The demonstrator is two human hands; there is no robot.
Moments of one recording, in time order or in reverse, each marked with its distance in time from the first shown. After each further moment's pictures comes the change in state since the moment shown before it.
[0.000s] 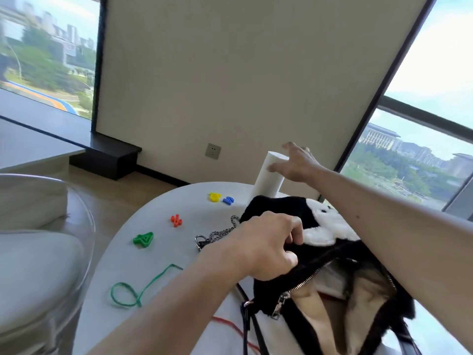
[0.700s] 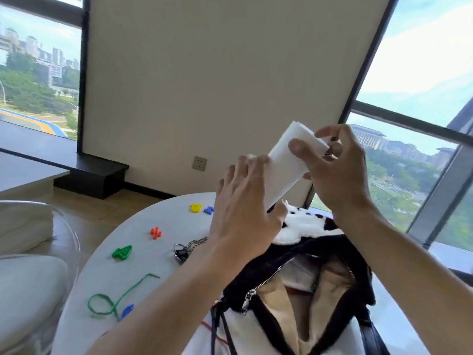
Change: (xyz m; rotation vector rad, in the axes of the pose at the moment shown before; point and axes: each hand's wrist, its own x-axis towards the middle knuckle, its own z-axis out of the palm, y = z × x) left_hand 0.008 0.051 -0.013 0.070 0.706 0.017; right_hand -0.154 0.008 -0.082 0.703 0.561 -0.212
